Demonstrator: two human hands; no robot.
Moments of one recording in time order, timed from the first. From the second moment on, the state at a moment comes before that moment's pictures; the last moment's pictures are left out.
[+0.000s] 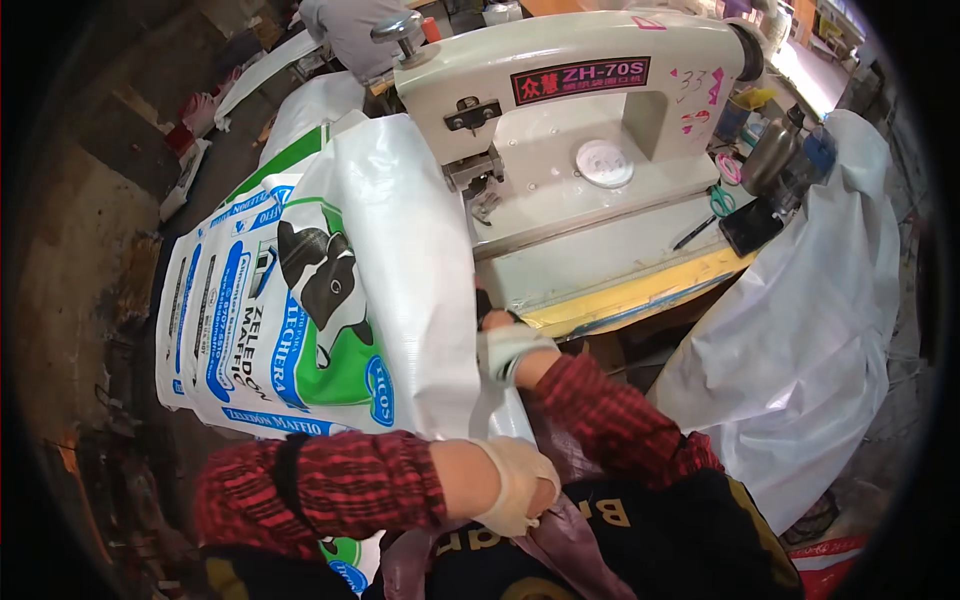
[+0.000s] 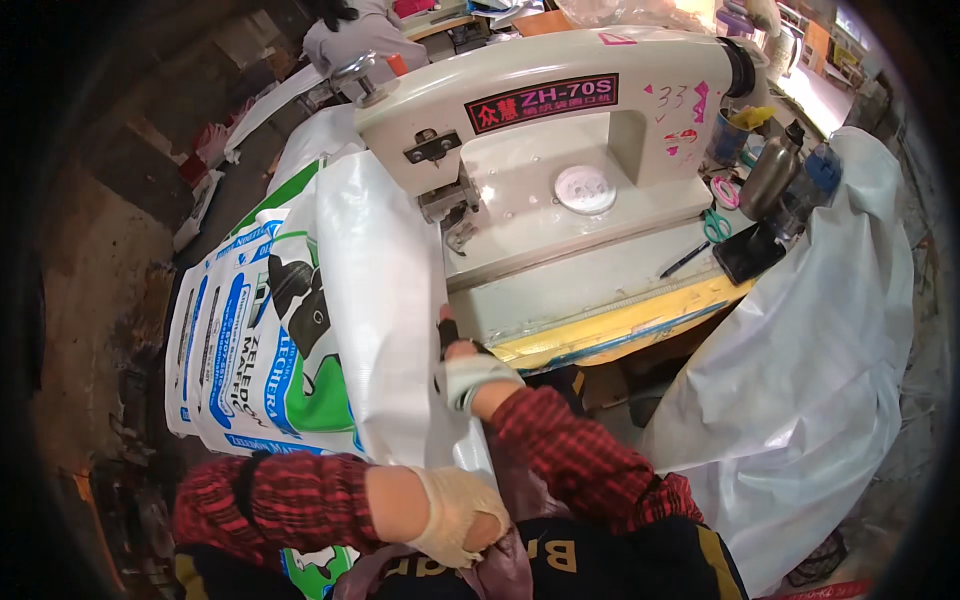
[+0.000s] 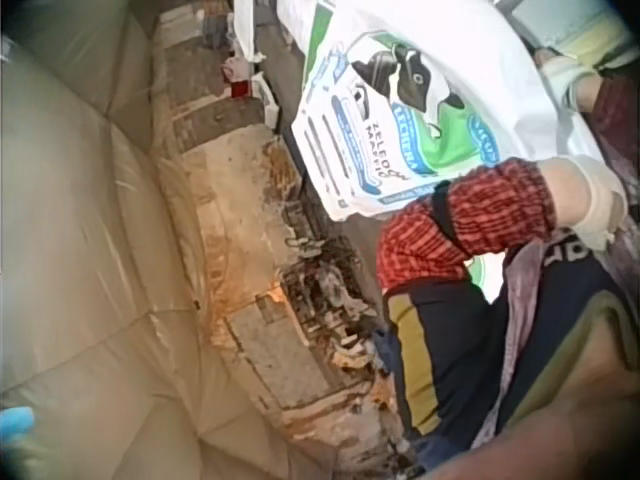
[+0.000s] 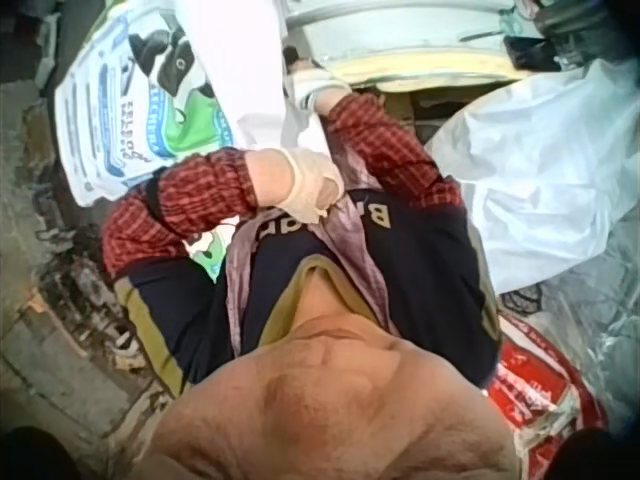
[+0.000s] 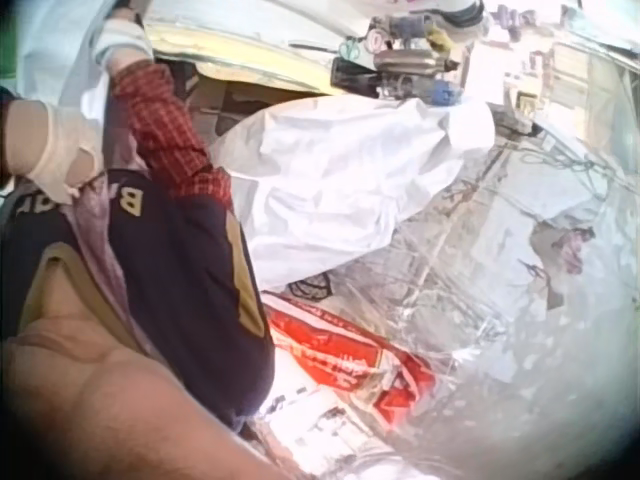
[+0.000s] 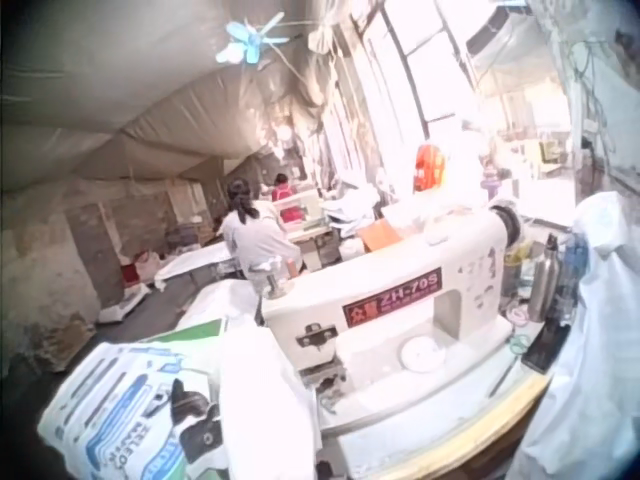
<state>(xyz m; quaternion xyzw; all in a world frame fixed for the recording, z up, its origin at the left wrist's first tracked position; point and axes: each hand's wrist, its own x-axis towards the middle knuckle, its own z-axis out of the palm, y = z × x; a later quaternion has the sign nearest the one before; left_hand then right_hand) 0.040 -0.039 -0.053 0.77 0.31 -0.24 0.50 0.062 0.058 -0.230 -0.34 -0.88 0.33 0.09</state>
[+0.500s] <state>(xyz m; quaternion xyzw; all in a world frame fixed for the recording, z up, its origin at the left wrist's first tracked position) -0.043 -0.025 -0.037 0.73 0.47 -0.27 0.41 0.030 0.122 -0.197 -0.39 -0.84 0.38 0.03</state>
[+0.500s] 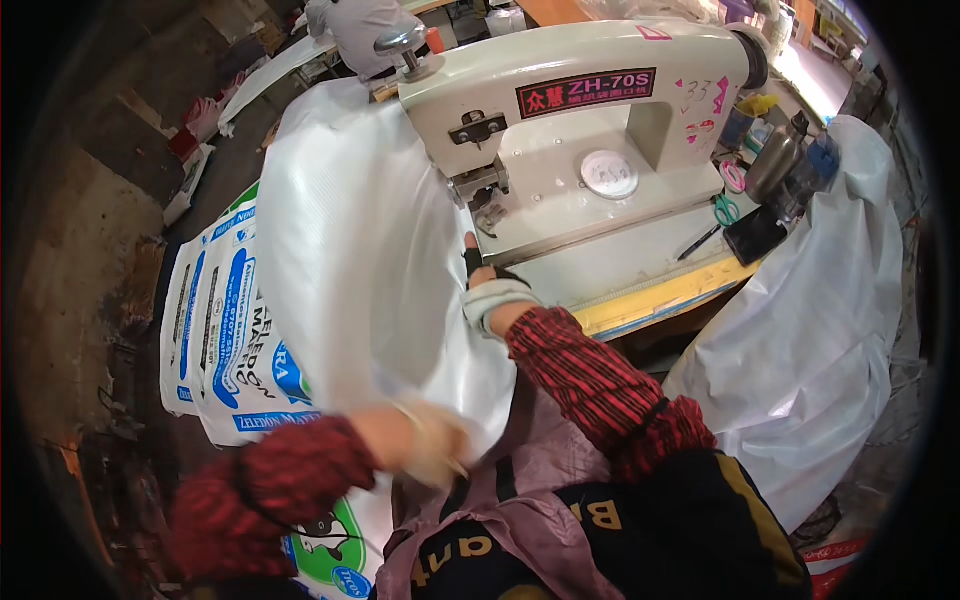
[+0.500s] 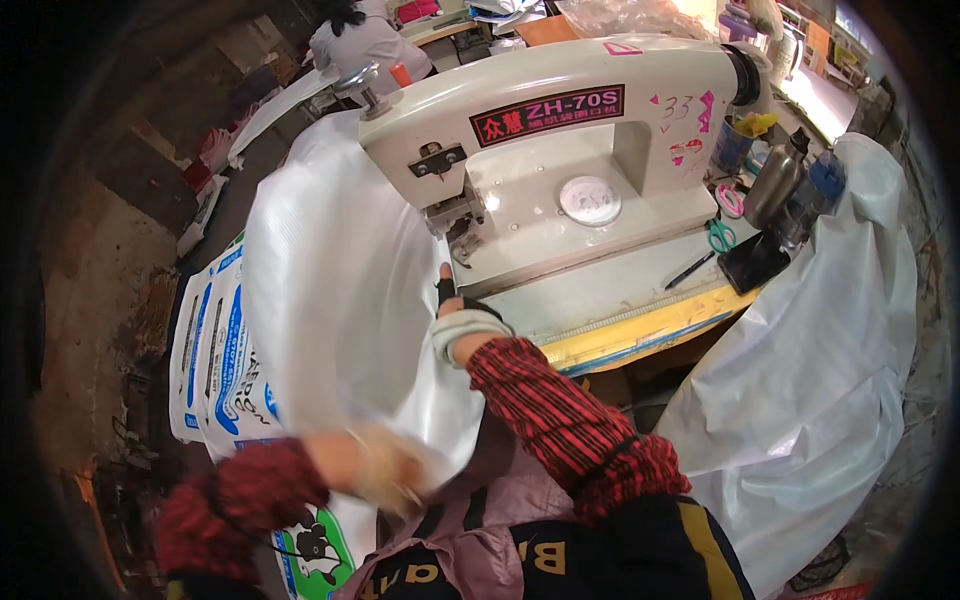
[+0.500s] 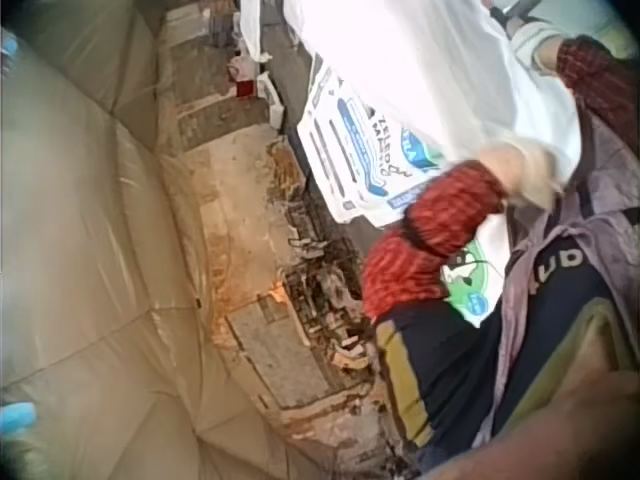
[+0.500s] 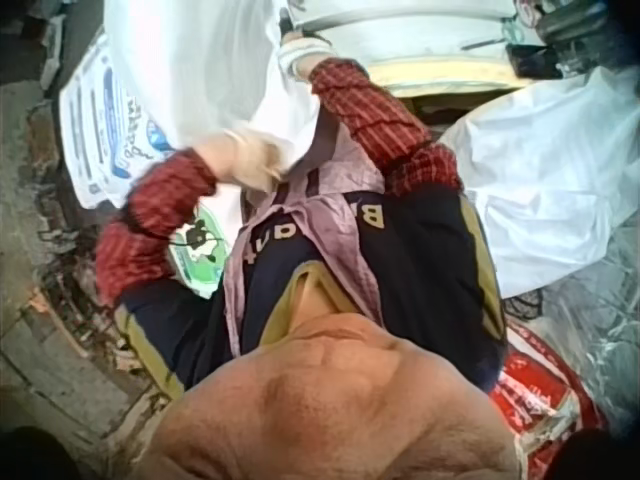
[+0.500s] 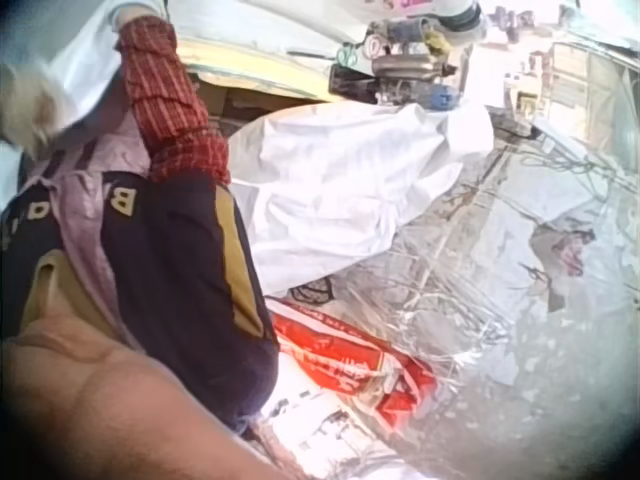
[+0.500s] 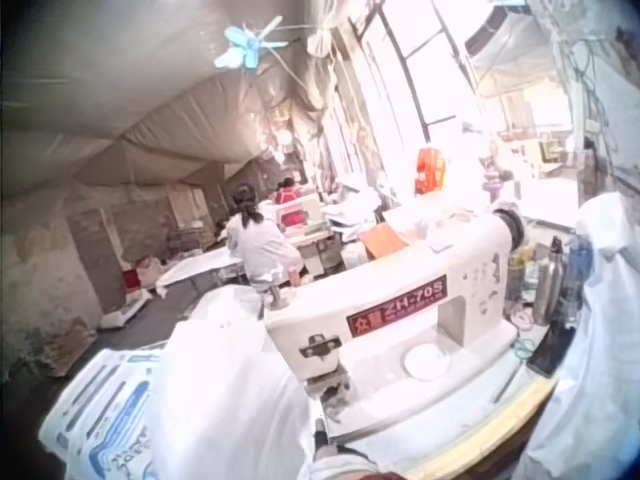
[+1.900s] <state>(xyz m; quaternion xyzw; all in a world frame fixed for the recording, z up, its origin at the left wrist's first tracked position) -0.029 0.040 0.005 0.84 0.47 -0.23 0.12 0.050 0.093 -0.220 -0.40 -0.82 0.39 0.12</state>
